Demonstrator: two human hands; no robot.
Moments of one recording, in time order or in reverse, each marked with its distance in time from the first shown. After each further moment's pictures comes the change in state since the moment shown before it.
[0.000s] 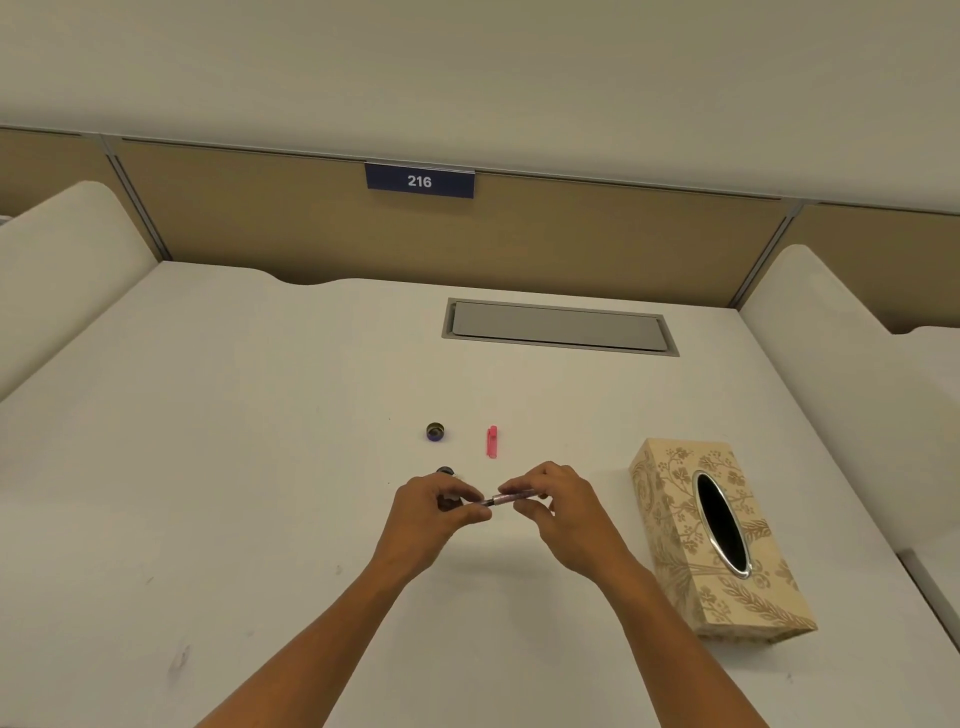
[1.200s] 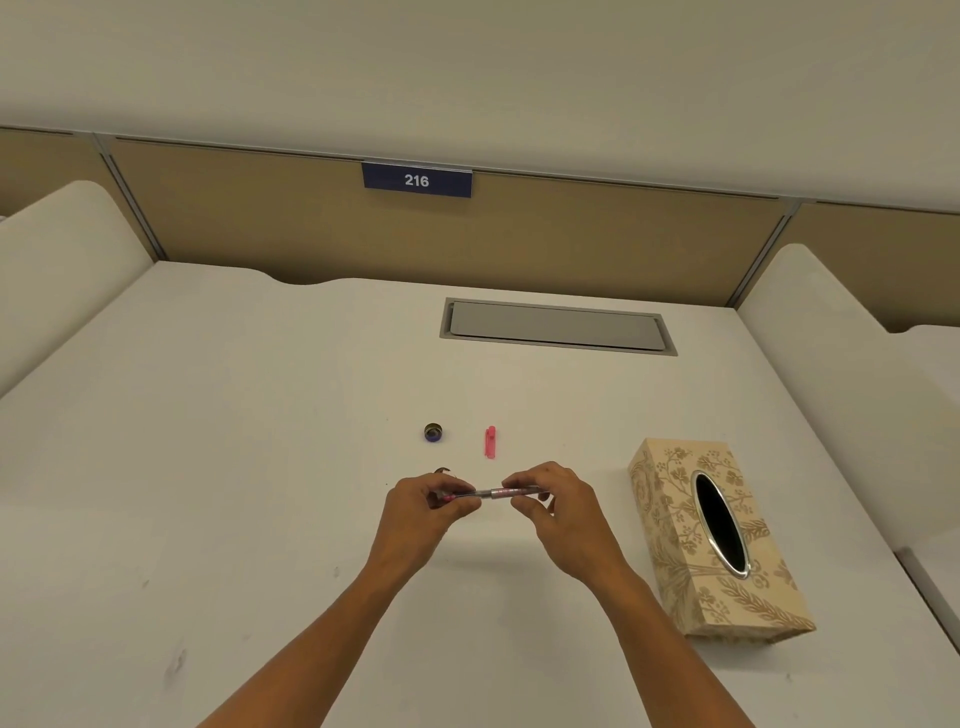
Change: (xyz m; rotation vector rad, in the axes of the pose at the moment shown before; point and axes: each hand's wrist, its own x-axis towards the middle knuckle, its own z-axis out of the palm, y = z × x) left_hand -0.001 -0.002 -0.002 -0.143 0.051 -0.025; right_hand -0.003 0.001 0.006 0.095 0.115 0.015
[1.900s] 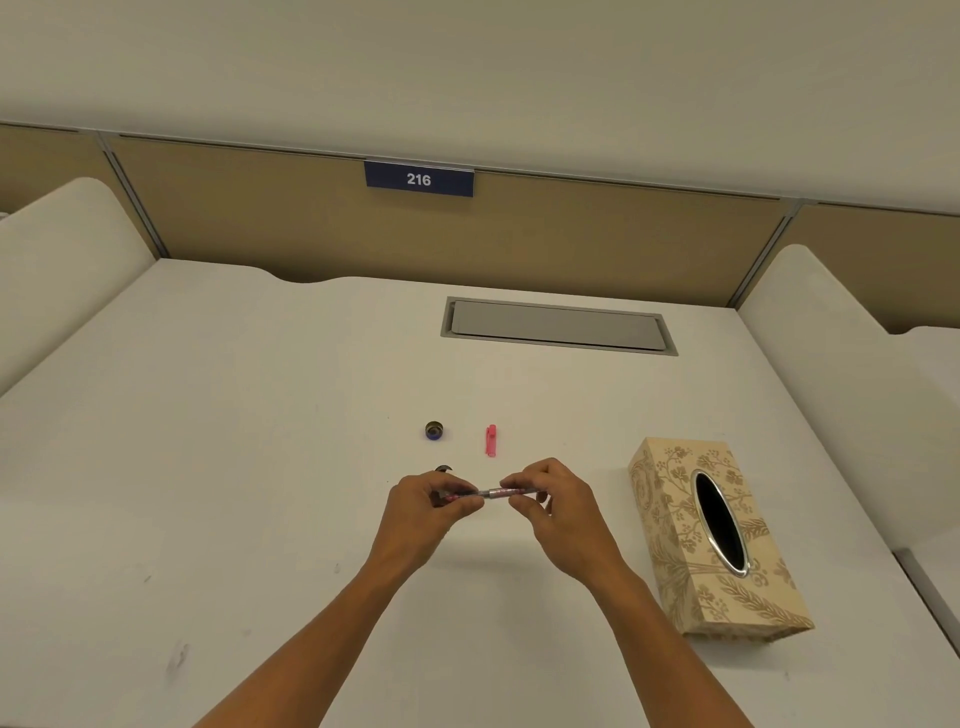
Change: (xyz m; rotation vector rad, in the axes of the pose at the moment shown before) left_hand -0.002 0.003 -0.001 0.044 -0.010 0.012; right_hand -0.001 -0.003 0.003 0.022 0.009 -0.008
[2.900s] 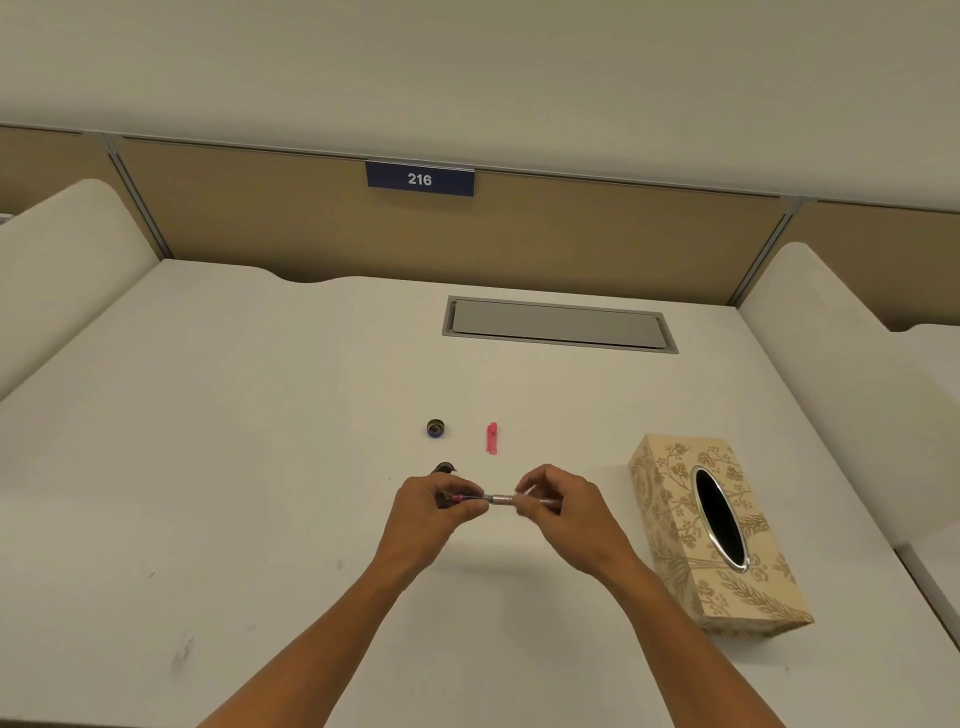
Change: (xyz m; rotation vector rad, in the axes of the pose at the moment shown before) left_hand -0.006 0.000 0.003 -0.058 -0.027 -0.055; right_hand -0.007 0.001 -0.012 0.154 -0.094 0.130
